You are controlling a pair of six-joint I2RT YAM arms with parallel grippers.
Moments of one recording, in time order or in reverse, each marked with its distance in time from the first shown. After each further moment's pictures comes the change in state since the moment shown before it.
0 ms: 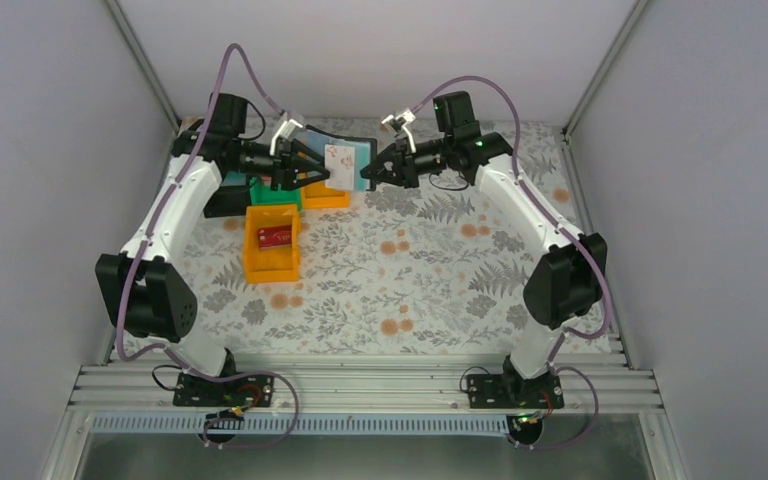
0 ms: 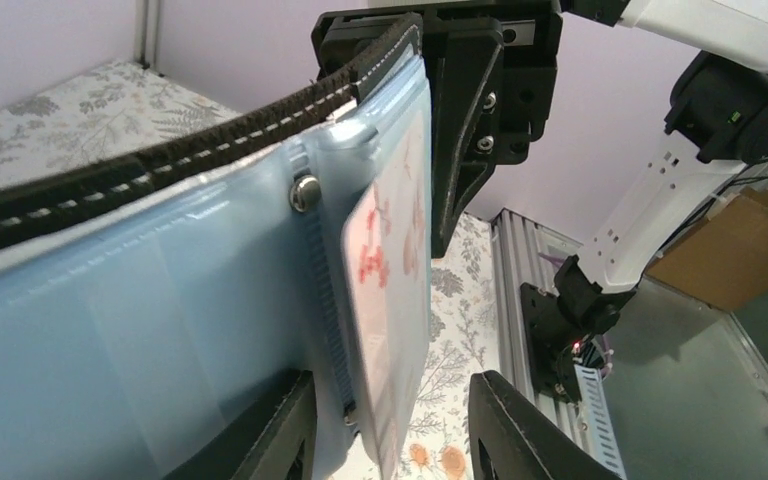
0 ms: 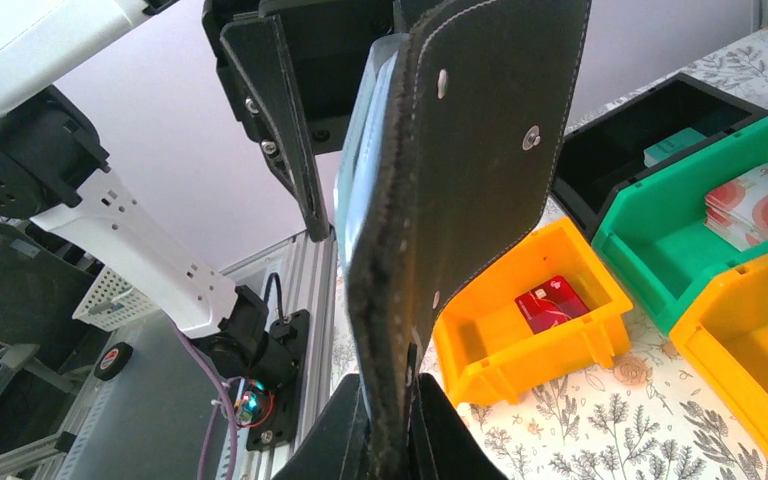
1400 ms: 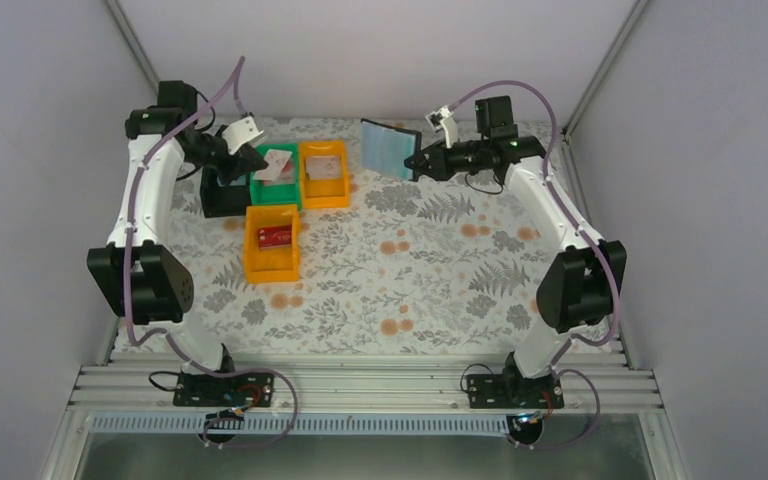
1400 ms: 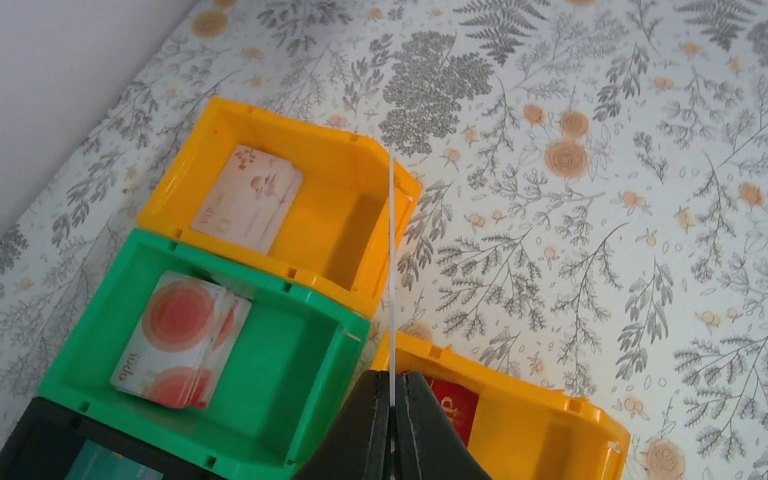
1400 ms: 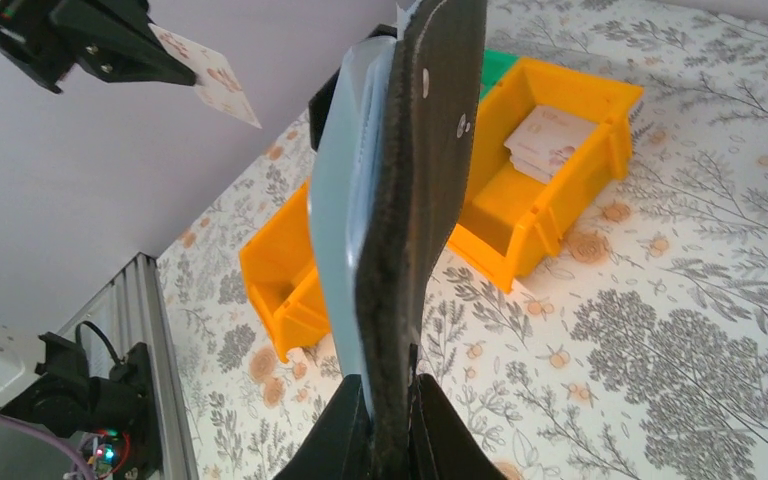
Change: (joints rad) left arm 0.233 0.101 0.220 -0.348 -0.519 0.544; right arm -0.178 -0.060 -0.100 -0.039 0.272 0.056
